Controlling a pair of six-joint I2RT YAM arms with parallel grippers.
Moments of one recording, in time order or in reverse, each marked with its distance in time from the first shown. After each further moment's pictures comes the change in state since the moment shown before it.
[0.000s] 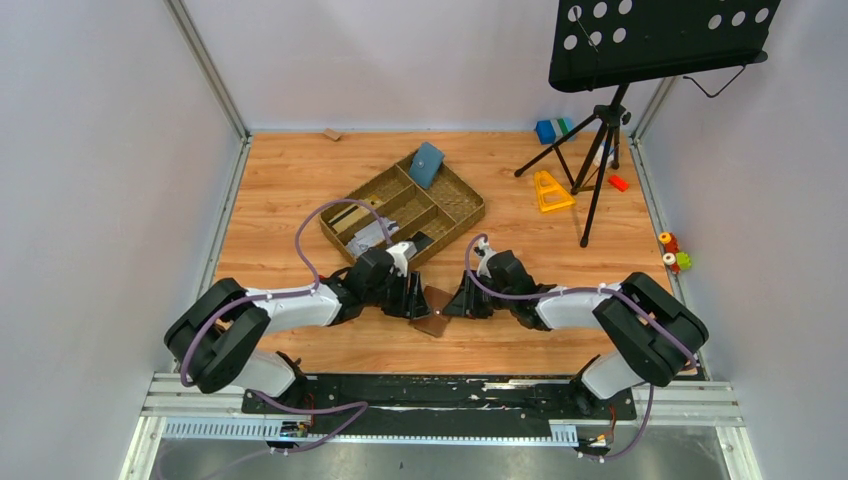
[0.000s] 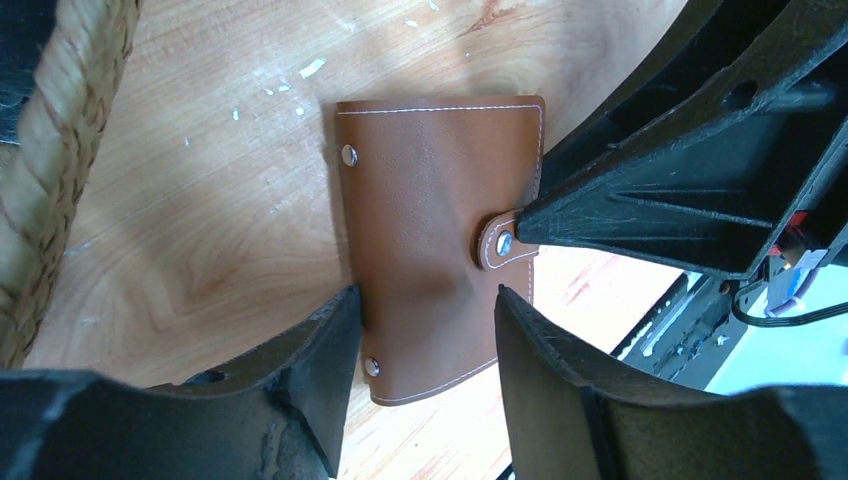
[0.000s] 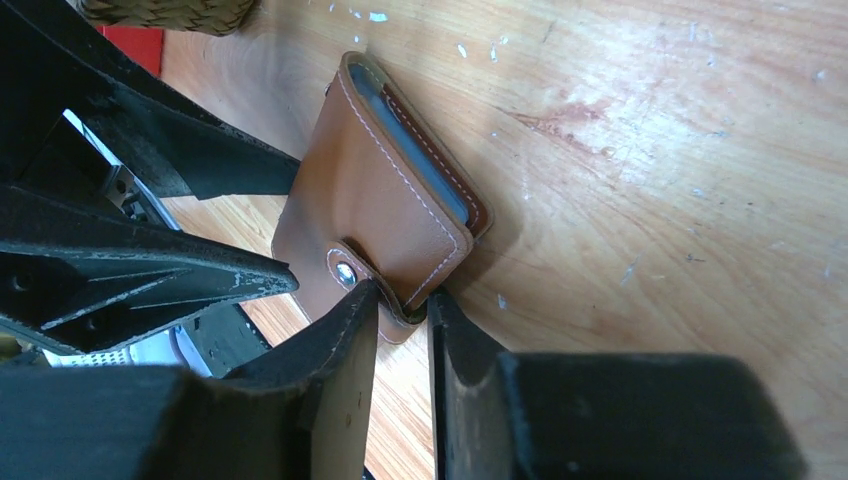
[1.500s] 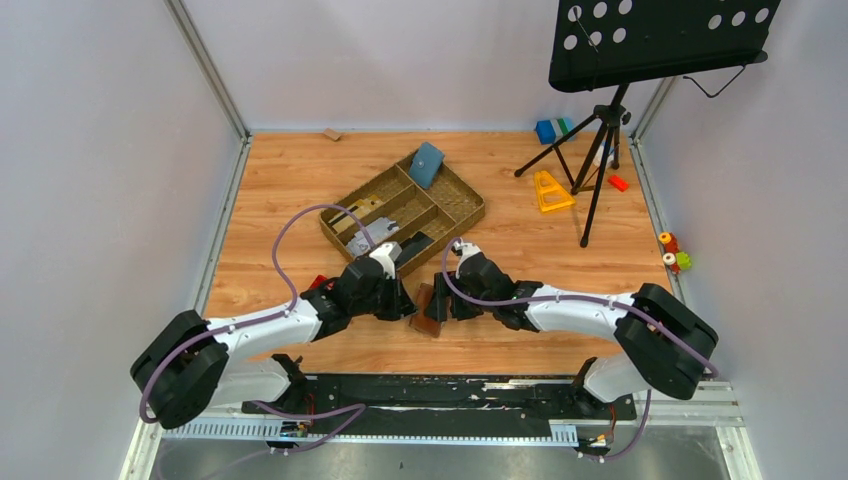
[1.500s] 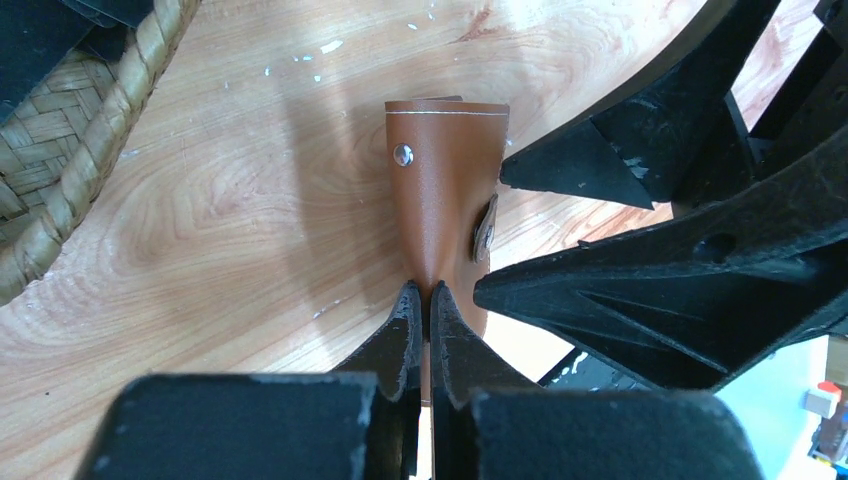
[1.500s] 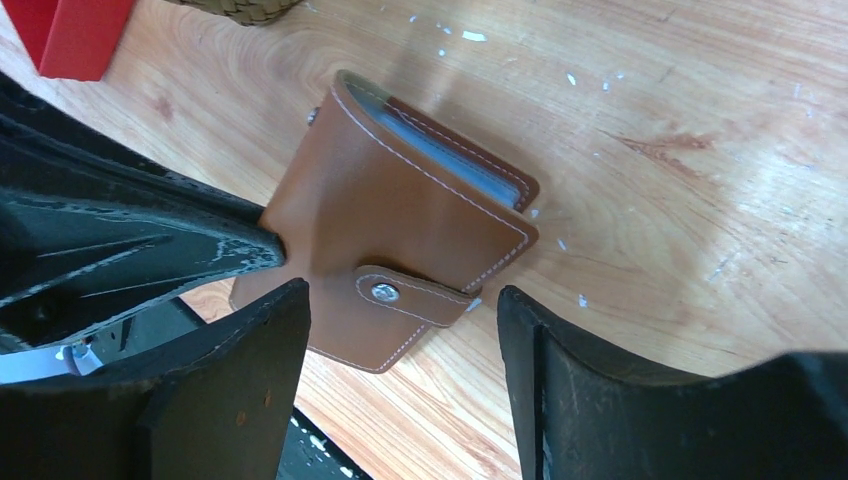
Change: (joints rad) left arm -0.036 -0.226 -0.066 -0.076 -0.134 -0.123; right arm 0.194 -0.077 0.170 -0.293 0.289 -0.099
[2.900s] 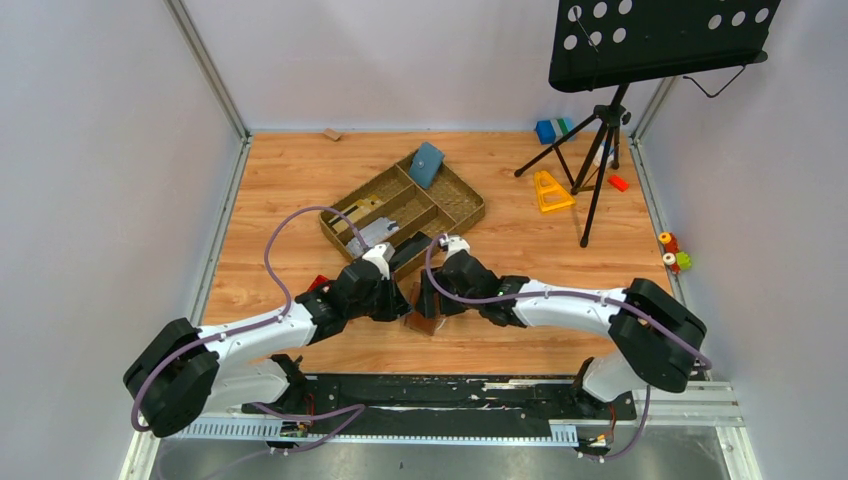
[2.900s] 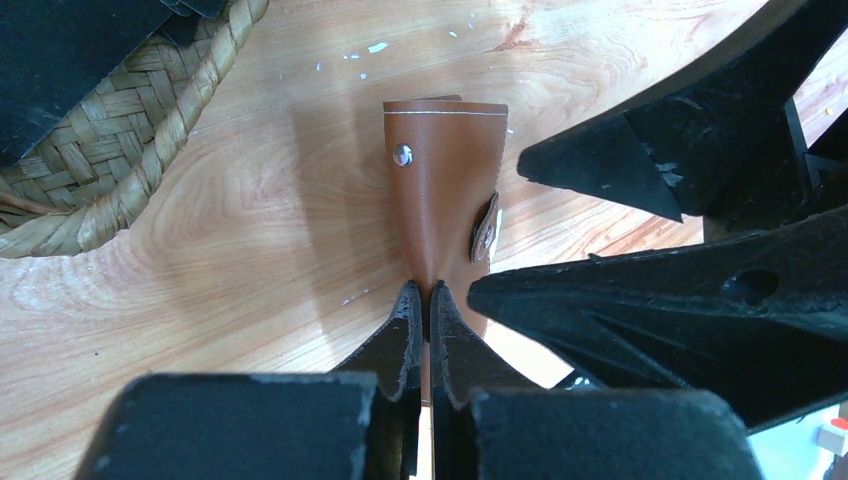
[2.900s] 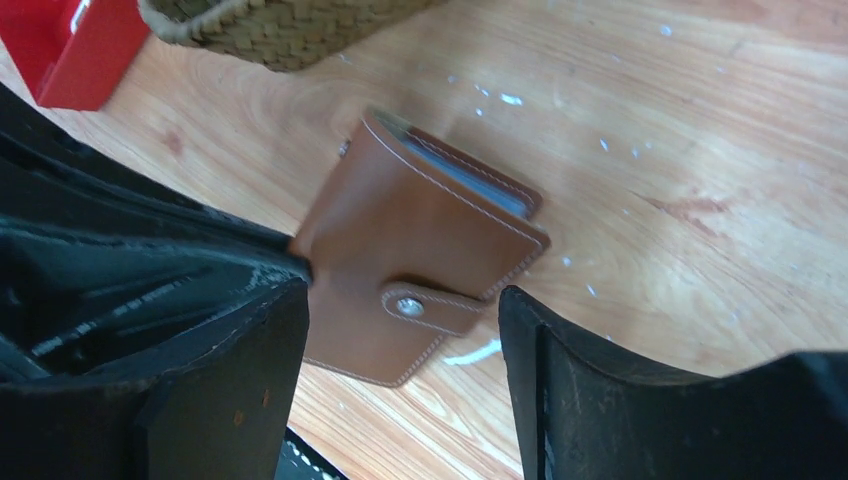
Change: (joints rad) left arm -0.007 -0.058 -0.018 -0.045 -0.072 -0.024; right arm 0.068 0.039 0.101 -0.082 0.122 -0.030
